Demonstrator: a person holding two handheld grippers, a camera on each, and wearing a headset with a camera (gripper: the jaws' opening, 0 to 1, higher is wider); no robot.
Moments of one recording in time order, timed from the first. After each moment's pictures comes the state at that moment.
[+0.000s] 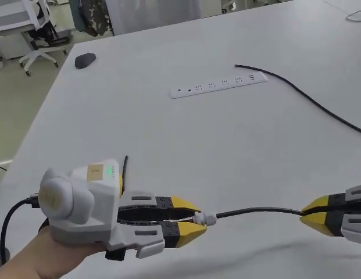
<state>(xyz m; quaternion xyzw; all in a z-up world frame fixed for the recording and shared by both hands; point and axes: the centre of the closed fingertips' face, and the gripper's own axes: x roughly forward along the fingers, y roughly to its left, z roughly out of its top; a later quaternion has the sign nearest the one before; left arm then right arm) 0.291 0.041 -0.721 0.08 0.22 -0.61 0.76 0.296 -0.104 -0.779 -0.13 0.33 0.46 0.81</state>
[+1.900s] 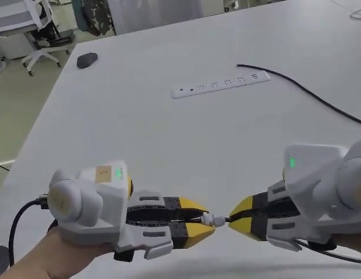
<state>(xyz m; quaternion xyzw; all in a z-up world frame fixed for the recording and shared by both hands) 0.294 0.035 -0.722 0.08 0.21 -0.61 0.76 0.289 0.009 -0.739 -0.20 0.25 0.55 0.77</state>
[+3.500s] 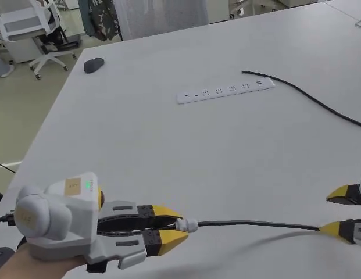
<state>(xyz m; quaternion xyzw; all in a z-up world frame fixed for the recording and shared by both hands) 0.296 0.075 -0.722 0.08 0.22 -0.57 0.78 0.317 -0.095 -0.769 -0.23 0.32 0.44 0.80</state>
